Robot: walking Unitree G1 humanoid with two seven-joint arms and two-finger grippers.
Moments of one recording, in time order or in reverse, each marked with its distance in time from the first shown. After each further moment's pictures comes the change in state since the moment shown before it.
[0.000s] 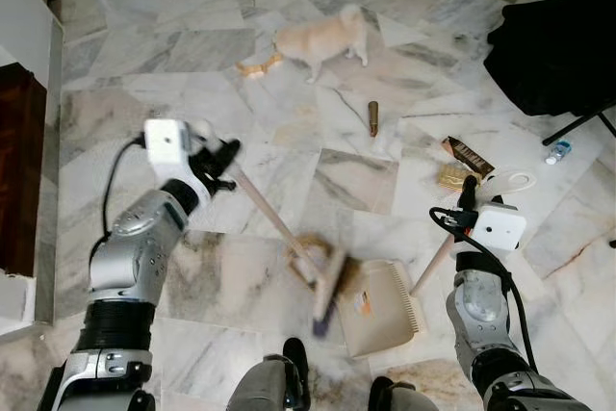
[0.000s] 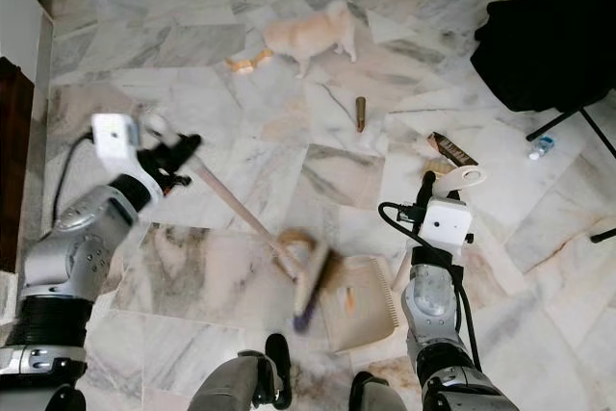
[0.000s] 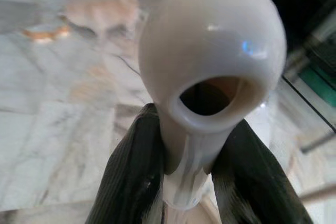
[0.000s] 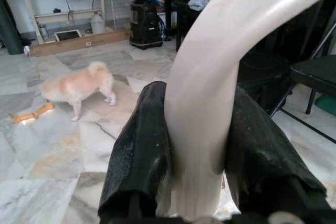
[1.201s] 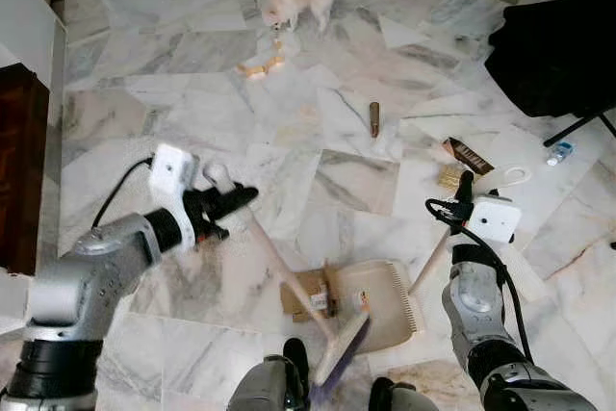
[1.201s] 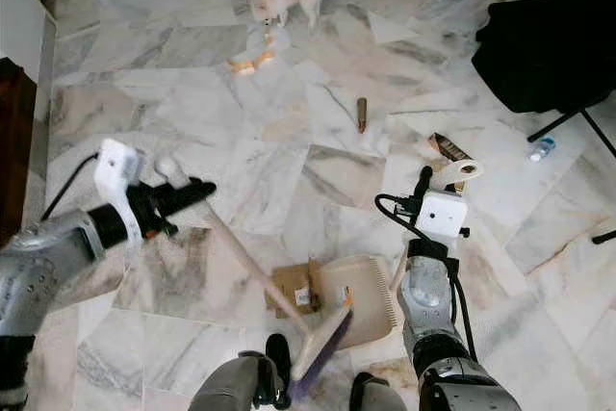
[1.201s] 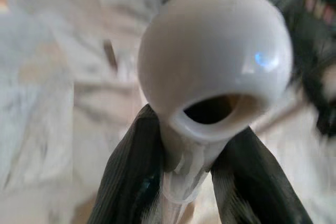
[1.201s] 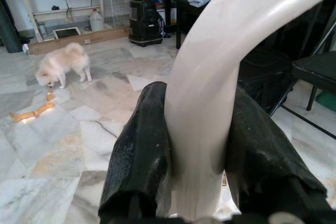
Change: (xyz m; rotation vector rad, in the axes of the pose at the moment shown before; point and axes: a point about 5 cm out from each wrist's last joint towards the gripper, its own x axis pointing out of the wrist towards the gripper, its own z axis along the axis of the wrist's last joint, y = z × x) left arm -0.042 -0.006 0.034 -0.041 0.084 -0.203; right arm 0.007 0.005 0.002 0.002 0.024 -0.019
